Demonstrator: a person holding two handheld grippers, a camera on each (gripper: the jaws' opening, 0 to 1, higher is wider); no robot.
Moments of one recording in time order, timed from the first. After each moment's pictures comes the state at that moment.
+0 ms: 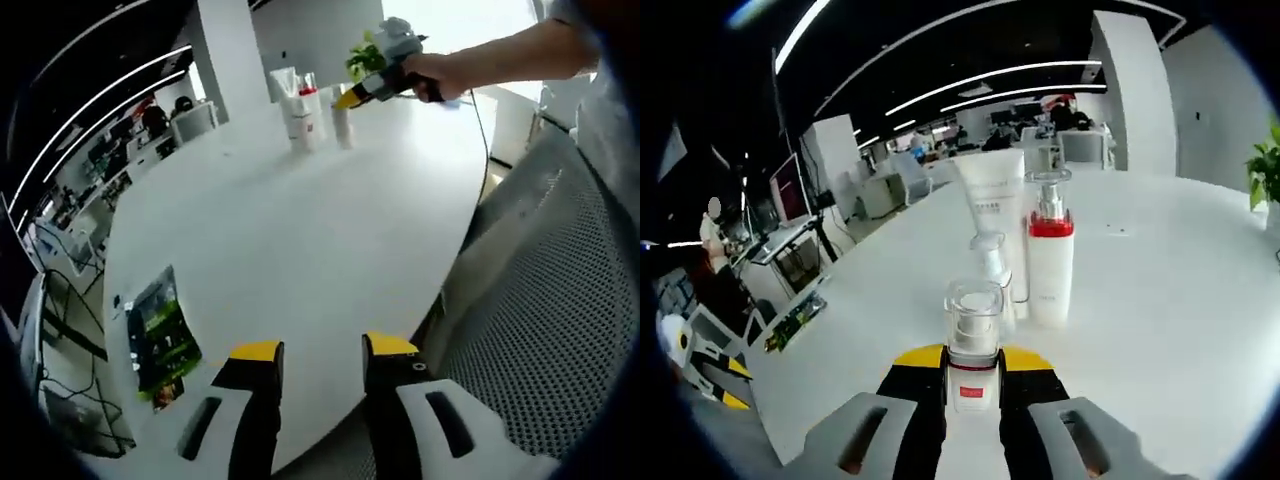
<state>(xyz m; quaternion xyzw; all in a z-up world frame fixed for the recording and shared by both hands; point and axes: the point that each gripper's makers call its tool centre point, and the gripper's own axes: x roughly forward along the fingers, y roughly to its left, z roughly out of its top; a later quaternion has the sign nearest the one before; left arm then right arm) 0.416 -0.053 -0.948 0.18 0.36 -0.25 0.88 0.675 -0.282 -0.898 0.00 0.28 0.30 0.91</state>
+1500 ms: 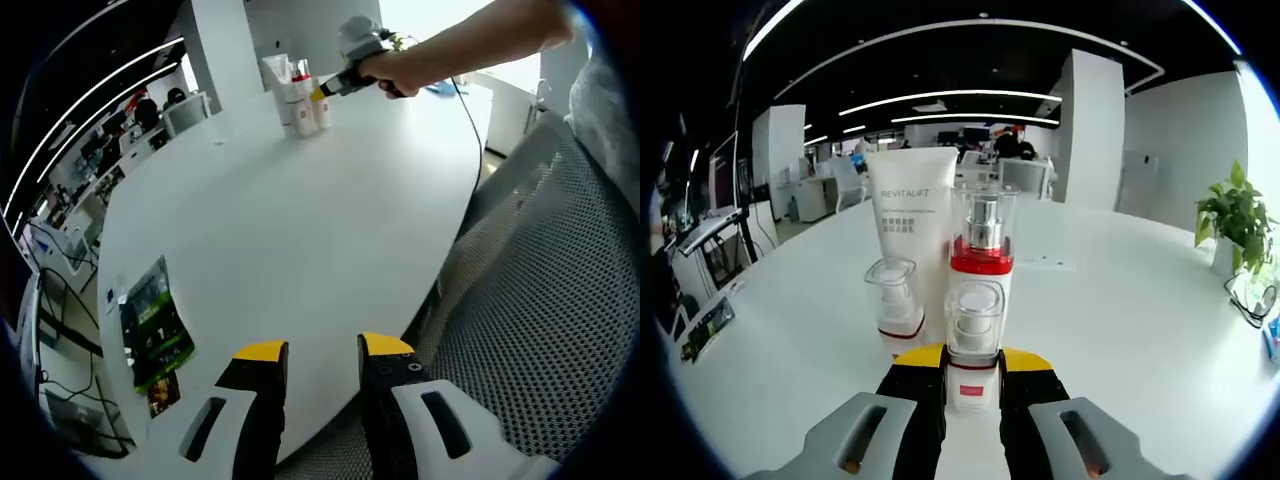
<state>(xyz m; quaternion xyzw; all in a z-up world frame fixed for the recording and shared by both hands) 0.411 -0.052 -0.957 0.19 0.38 -0.26 0.87 0.749 -0.304 -0.909 -0.06 0.22 0.16 0.96</state>
